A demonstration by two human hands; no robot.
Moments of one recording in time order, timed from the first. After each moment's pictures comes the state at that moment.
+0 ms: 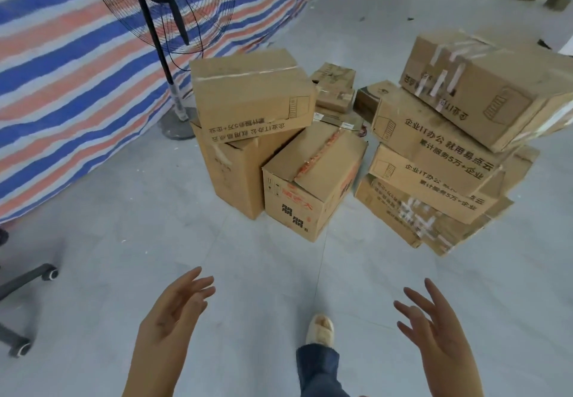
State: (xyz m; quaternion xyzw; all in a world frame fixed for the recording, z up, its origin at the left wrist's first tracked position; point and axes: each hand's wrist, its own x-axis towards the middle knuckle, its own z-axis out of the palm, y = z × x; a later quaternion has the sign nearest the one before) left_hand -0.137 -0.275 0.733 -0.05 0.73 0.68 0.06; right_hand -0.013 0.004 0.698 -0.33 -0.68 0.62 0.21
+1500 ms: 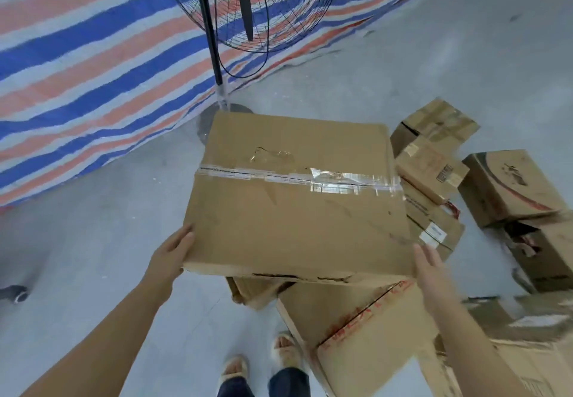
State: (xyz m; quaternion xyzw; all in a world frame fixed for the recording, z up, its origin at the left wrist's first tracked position) left_hand -0.841 -0.134 0.630 -0.32 0.72 0.61 0.11; right_hand -0.803 0.315 0.605 -0.37 -0.77 0.51 -0.10
